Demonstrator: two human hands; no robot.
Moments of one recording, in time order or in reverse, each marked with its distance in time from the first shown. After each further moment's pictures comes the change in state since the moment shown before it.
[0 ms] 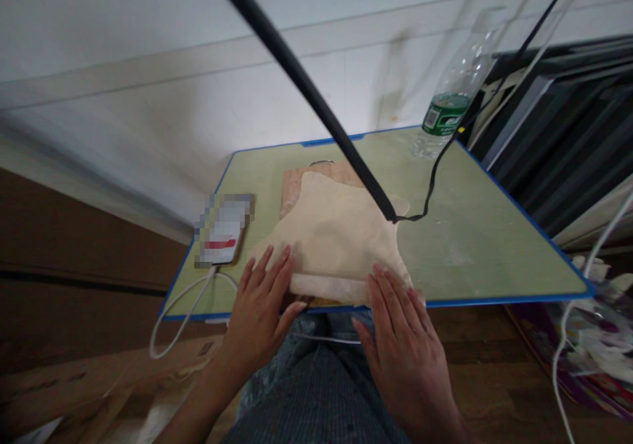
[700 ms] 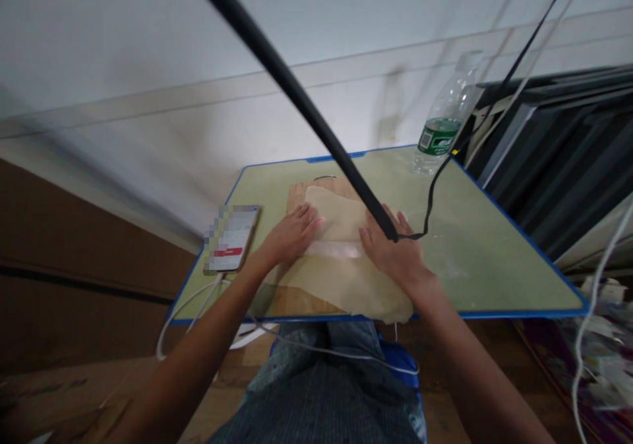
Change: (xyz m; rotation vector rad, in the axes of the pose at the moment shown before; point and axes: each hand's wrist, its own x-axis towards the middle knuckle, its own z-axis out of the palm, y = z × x) left_hand 0.129 -0.028 0.008 0.022 -0.233 -0.005; right_hand 0.114 0.064 0.044 -0.108 -0.126 0.003
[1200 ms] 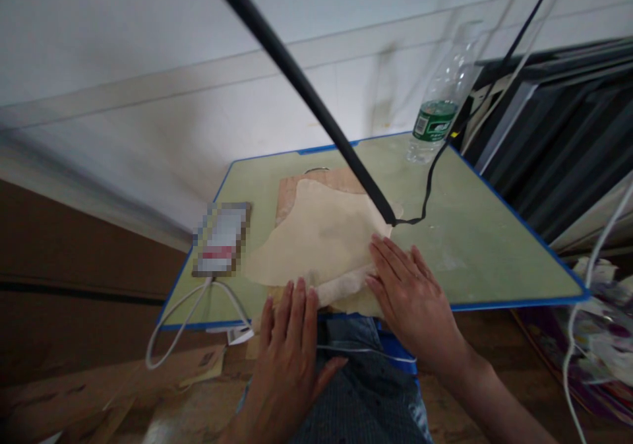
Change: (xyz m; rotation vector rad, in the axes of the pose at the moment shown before) left_hand -0.143 0.092 0.026 0.195 0.261 -0.013; right_hand -0.079 -0.005 -0.024 0.121 0.086 -0.125
